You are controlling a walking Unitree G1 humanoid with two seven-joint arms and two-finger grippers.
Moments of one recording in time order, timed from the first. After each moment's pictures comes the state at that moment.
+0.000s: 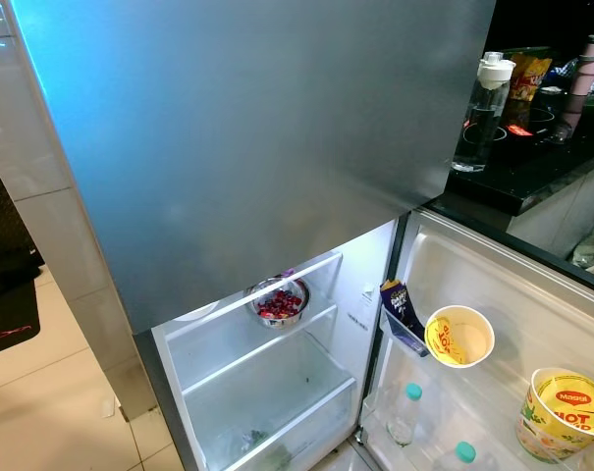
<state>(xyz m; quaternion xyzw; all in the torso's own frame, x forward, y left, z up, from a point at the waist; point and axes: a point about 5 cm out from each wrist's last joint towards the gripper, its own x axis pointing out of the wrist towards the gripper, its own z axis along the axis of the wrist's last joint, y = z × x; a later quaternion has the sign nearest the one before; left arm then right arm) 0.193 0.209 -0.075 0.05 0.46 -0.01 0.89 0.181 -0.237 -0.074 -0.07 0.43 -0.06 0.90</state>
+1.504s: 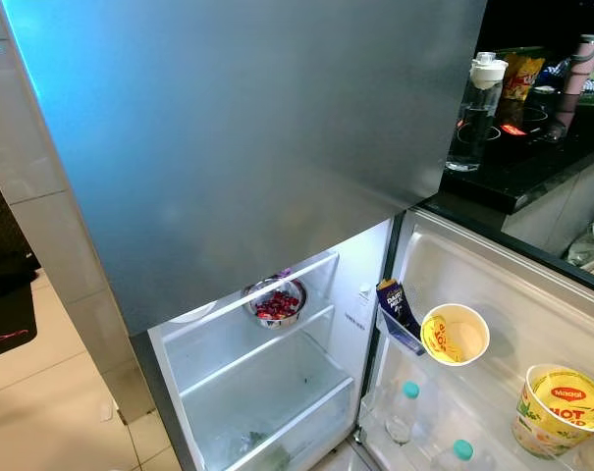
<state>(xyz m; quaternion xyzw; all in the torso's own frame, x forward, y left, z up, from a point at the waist) 0.198 0.207 -0.073 0.05 0.45 -0.01 0.89 0.180 -0.240 -0.073 -0.07 0.43 -0.06 0.90</state>
